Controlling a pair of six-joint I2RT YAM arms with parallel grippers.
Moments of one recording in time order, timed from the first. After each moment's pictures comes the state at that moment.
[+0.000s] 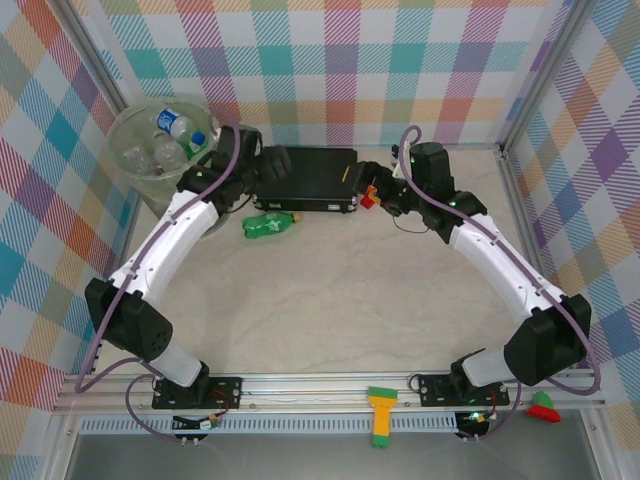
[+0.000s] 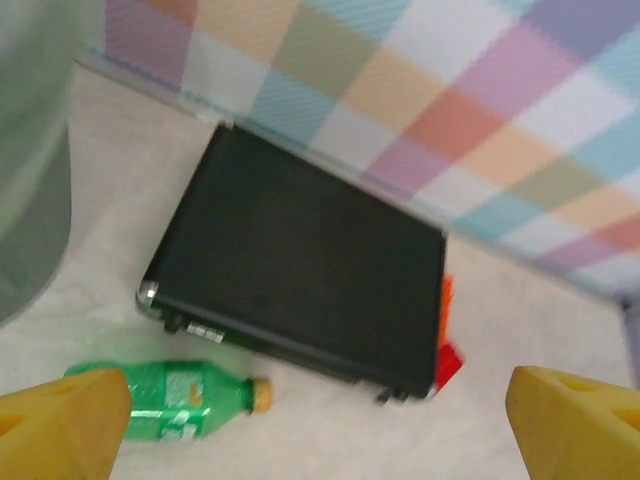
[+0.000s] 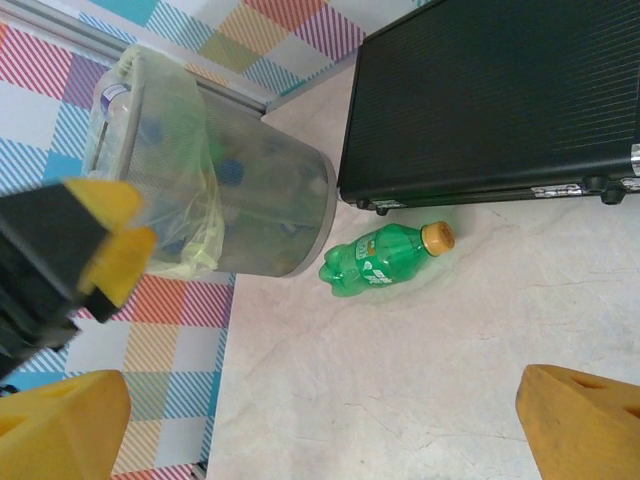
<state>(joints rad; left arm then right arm) -0.43 1.58 1.61 -0.71 -0.19 -0.59 0.42 1.41 1.31 -0.39 -0.42 0.81</state>
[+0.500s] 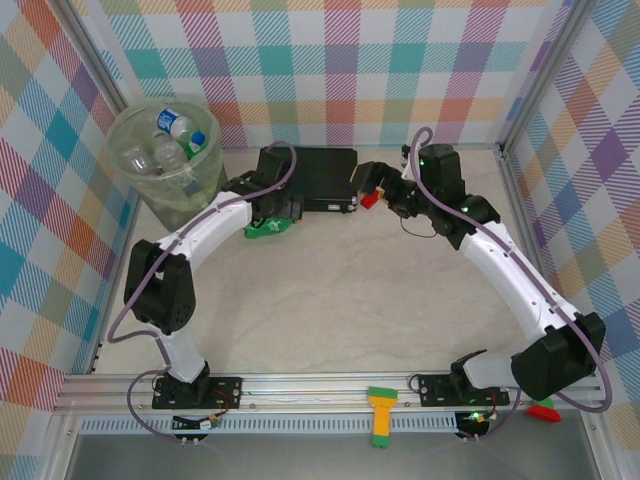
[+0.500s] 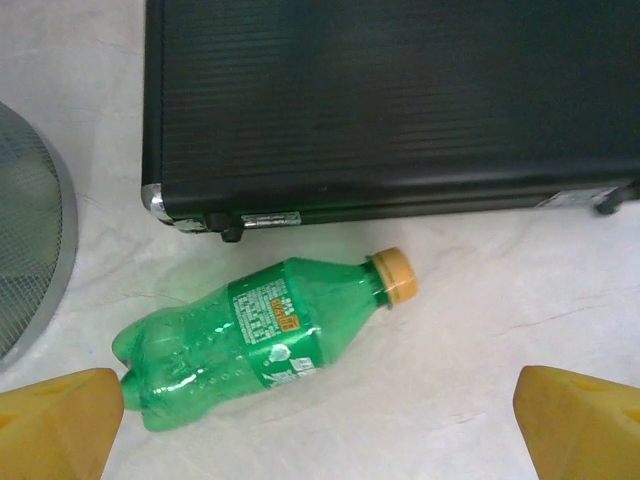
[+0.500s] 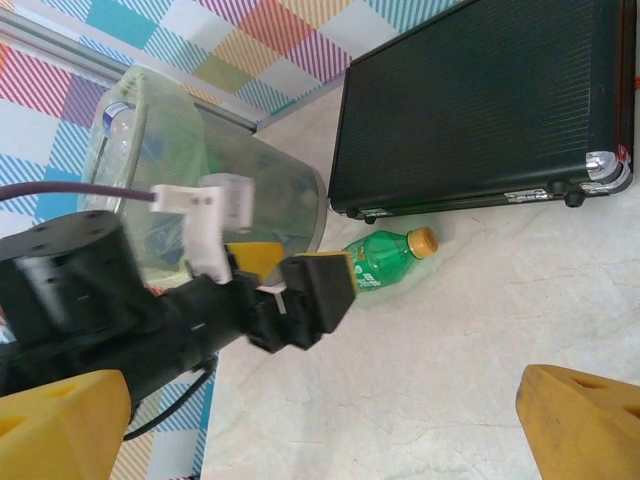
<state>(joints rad) -0.45 1.81 1.50 -0.67 -0.25 -0.21 0.43 1.32 1.31 -0.47 -0.35 0.80</state>
